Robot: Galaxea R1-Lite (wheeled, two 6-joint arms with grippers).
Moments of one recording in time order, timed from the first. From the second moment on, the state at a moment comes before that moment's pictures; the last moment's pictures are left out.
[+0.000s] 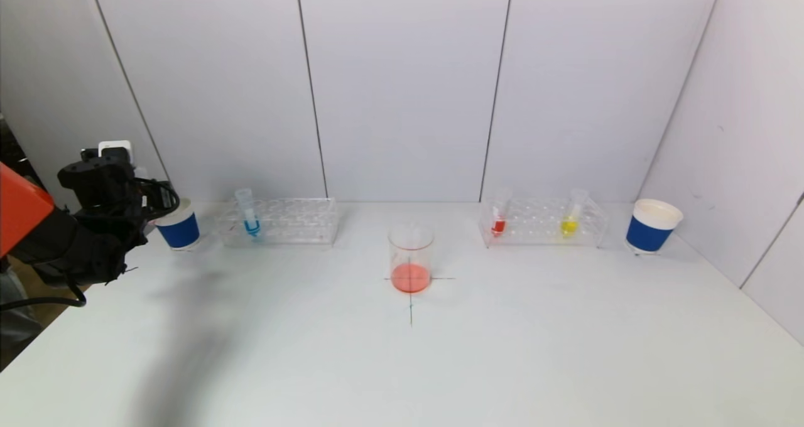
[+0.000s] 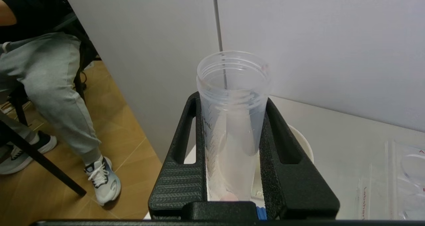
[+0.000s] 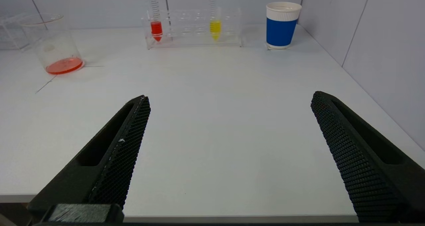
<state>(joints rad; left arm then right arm) 0.24 2.22 -1.11 -1.08 0.23 0.09 0.01 0.00 0.00 -0.01 -0.02 0.04</state>
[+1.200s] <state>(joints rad) 0.24 2.23 -1.28 -1.00 0.20 0.11 0.01 0.00 0.00 -0.01 -0.02 0.04</state>
